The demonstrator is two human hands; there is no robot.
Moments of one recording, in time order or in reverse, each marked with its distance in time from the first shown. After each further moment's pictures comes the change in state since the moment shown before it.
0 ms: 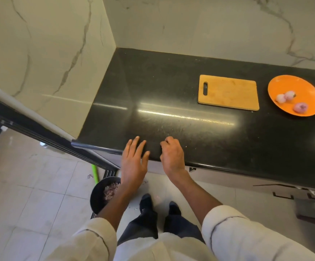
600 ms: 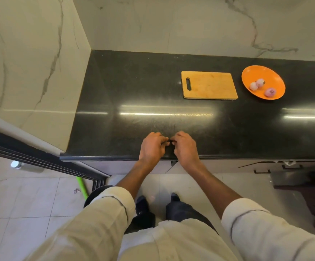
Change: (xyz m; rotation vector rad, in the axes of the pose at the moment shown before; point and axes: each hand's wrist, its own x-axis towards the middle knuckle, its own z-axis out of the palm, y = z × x) left_hand 0.078 0.054 0.013 -0.070 -0.228 0.273; right_hand 0.009 0.037 -0.024 -0.069 -0.038 0.179
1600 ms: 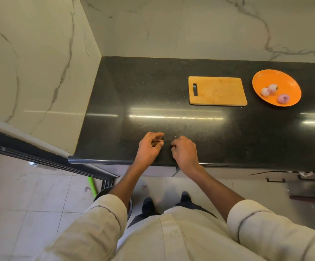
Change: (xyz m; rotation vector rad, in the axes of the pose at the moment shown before) left_hand 0.003 -0.013 -0.026 -0.547 0.004 -0.255; right_hand 0.016 -0.008 -0.007 0.068 -0.054 0.006
